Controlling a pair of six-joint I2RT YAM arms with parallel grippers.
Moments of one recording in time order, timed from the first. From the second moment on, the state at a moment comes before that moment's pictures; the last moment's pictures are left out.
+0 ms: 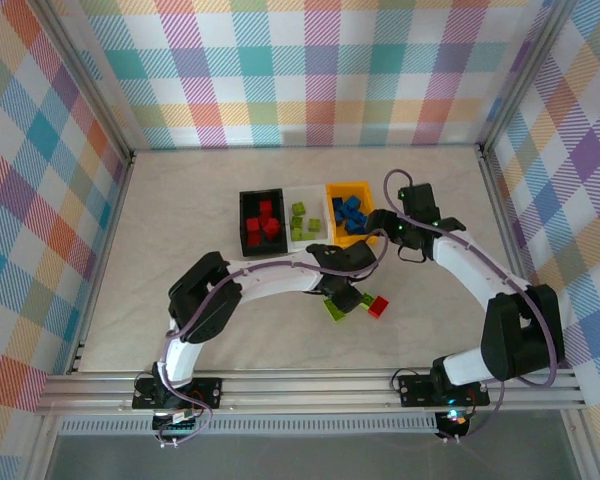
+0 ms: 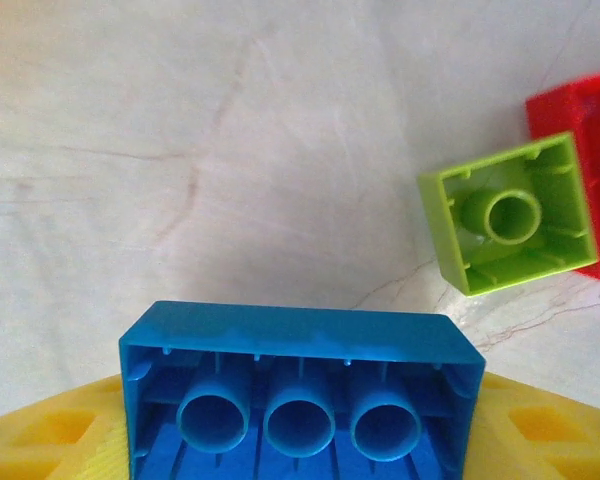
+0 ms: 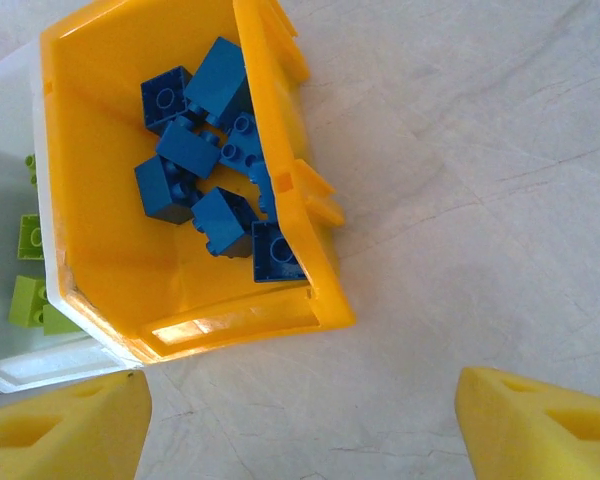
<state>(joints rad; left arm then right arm) -1.04 2.00 1.51 -0.72 -0.12 -0.13 0.27 1.42 0.97 -0.43 -0.08 0.51</state>
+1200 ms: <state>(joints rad) -0.78 2.27 2.08 -0.61 -0.11 -0.28 0.26 1.35 0.87 -0.42 -0.13 0.53</state>
